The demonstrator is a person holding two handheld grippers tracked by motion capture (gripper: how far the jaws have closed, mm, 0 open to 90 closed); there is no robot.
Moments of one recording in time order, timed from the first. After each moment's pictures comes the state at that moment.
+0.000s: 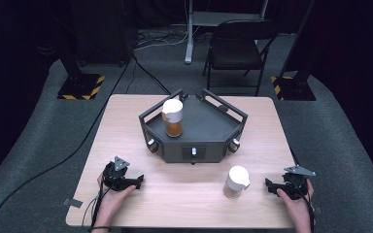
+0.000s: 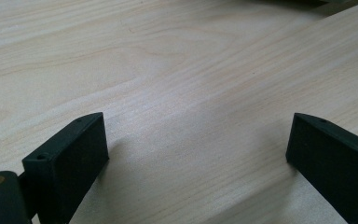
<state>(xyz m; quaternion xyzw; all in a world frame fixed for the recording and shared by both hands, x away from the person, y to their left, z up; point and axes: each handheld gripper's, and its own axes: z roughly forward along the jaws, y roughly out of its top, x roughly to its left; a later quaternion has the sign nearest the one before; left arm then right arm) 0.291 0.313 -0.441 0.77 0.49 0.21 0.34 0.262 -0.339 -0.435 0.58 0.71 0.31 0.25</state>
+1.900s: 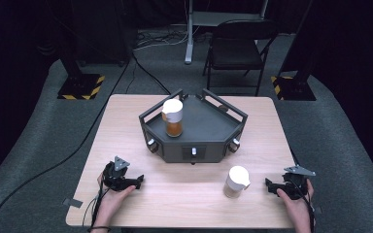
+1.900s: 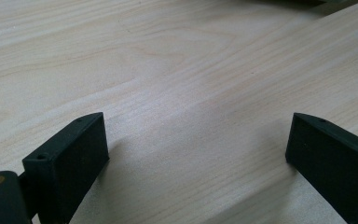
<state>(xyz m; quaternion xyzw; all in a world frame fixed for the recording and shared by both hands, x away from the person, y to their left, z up) 0.292 0.315 -0.441 0.77 0.49 0.21 0.34 0.262 -0.339 -0.435 0.58 0.71 0.31 0.25</state>
